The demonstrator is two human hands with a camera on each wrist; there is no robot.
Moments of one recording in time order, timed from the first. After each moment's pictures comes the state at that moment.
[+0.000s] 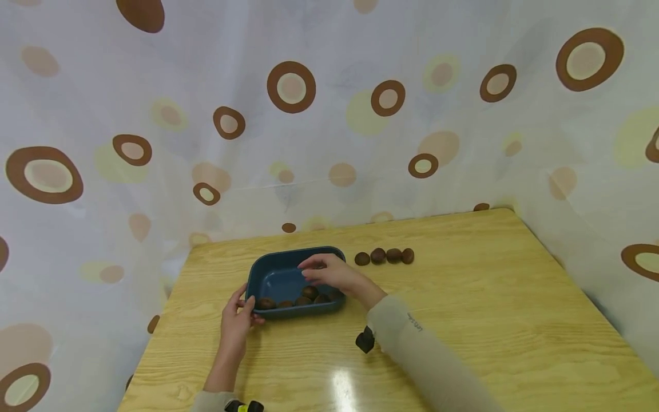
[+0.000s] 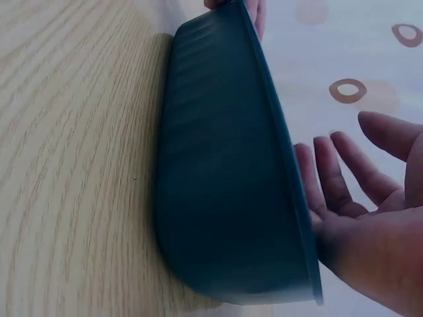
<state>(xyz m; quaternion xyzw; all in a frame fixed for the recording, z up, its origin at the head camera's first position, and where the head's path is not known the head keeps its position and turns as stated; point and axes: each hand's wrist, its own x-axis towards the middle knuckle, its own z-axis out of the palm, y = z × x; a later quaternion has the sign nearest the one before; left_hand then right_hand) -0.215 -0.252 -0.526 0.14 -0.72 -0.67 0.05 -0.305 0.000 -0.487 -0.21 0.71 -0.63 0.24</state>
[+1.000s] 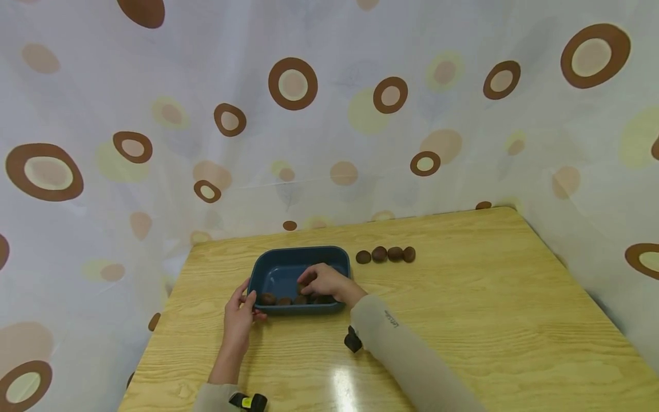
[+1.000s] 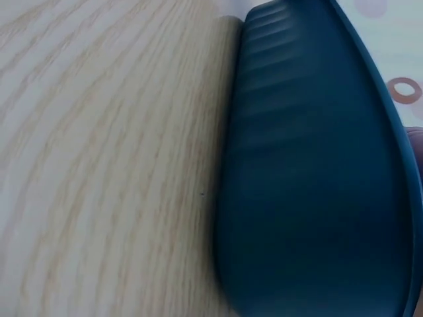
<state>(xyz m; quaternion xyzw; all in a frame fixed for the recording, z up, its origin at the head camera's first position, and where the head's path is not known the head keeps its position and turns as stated) -0.223 -0.253 -0.532 0.14 -0.72 -0.68 0.06 -0.307 -0.029 -0.516 -0.15 0.77 -0.56 0.27</state>
